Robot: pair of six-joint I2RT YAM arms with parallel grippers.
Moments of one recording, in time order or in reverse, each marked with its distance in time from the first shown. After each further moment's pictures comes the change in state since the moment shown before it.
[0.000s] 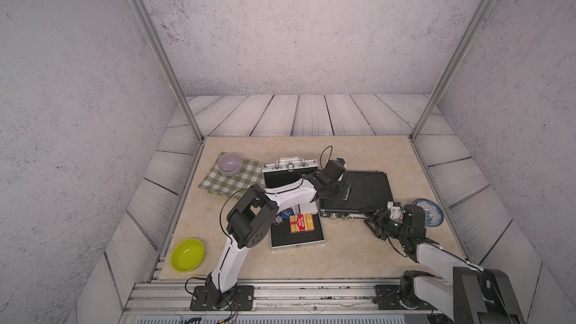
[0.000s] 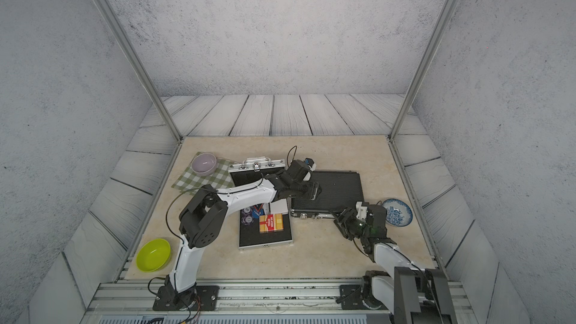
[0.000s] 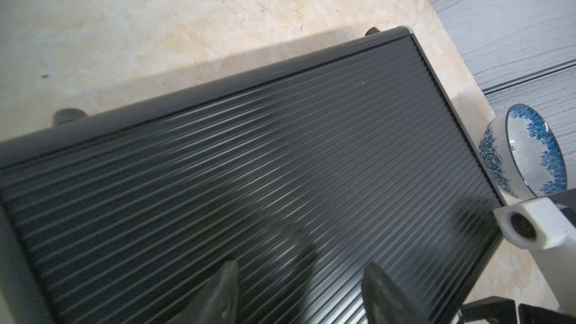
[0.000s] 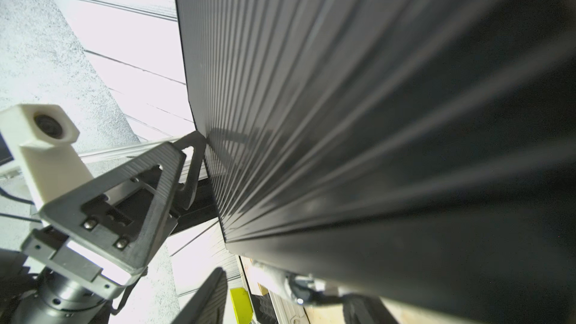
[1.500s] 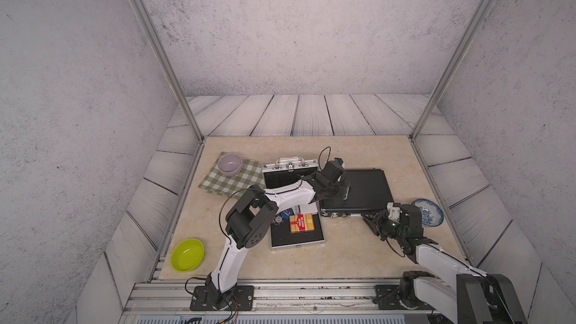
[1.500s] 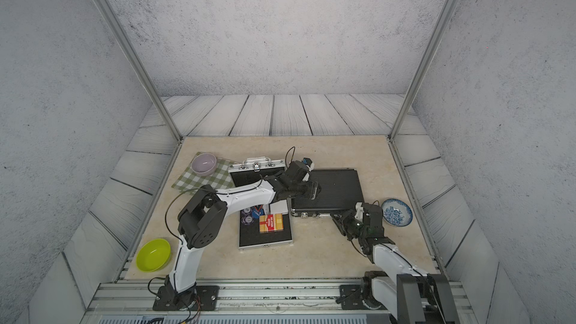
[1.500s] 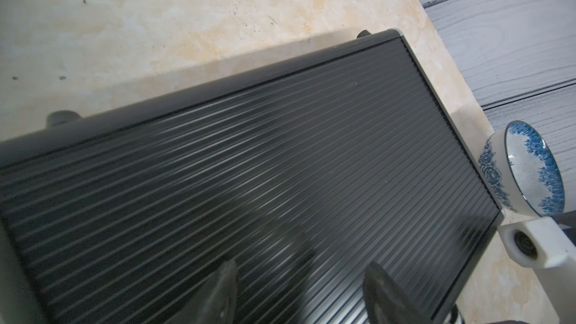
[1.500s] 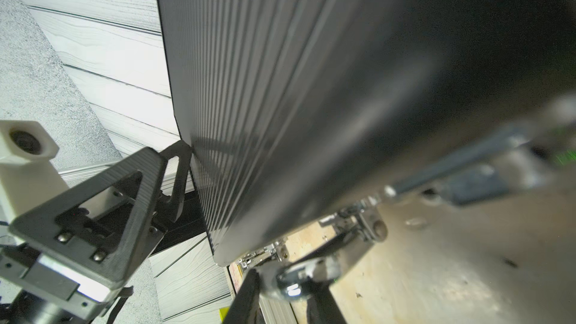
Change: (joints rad) left arm 0.001 -0.011 -0.036 0.053 -0.023 -0.029; right arm 0.056 -0.005 0.013 -0.069 0.114 0.010
